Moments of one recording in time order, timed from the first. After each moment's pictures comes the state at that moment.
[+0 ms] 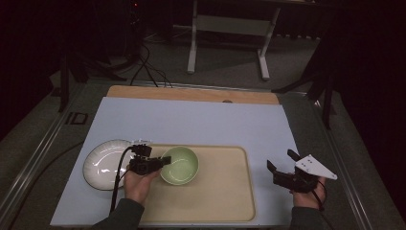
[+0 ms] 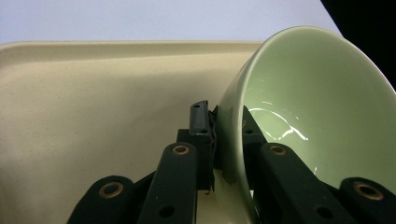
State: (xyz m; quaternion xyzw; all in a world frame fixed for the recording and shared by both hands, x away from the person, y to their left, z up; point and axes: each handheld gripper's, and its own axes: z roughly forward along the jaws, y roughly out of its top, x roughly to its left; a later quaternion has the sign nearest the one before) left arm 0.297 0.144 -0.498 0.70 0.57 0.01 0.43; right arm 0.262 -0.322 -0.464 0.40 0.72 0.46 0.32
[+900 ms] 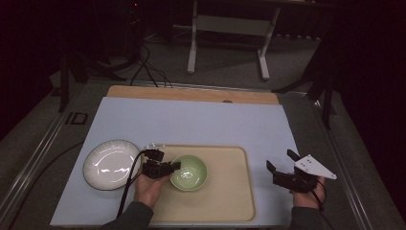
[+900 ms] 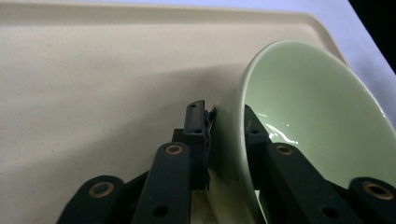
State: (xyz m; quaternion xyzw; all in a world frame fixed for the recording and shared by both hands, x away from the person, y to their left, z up) left arm 0.300 0.116 -0.521 0.72 0.56 -0.01 0.41; right arm 0.262 -0.321 -0.465 0.40 0.73 0.46 0.32
